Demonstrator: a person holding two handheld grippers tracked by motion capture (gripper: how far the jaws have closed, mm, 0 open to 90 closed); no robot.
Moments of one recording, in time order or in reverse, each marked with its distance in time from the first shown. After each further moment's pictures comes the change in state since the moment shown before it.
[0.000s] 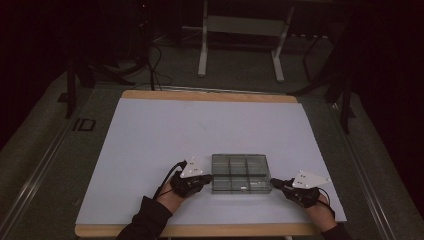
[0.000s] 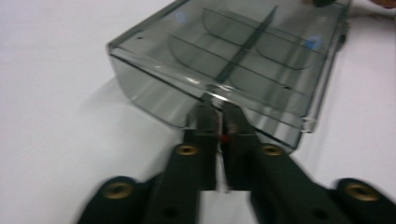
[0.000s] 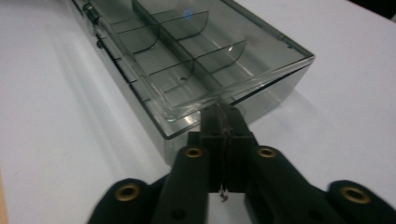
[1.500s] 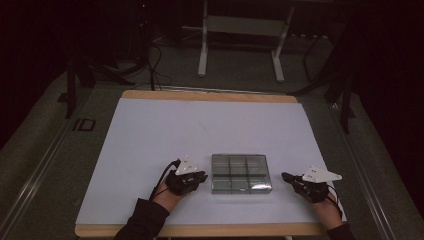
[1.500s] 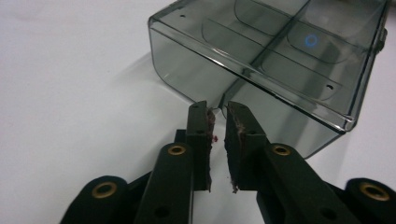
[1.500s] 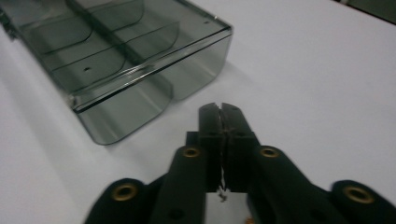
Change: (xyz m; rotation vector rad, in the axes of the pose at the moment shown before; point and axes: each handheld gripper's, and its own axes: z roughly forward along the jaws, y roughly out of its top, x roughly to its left) left arm 0.011 -0.011 0.000 0.011 0.035 -0.061; right arm -0.024 -0.015 -0.011 0.016 -0.114 0.091
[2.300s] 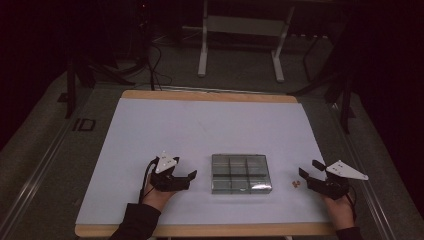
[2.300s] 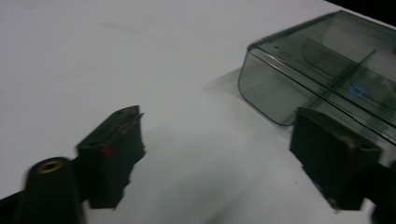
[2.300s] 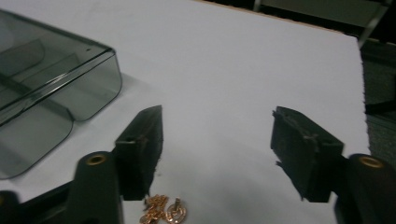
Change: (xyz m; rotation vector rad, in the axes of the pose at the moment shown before) left arm 0.025 -0.017 -0.026 -0.141 0.178 -0.144; right arm -0.035 -0.012 -0.032 -0.081 -0.244 0.211
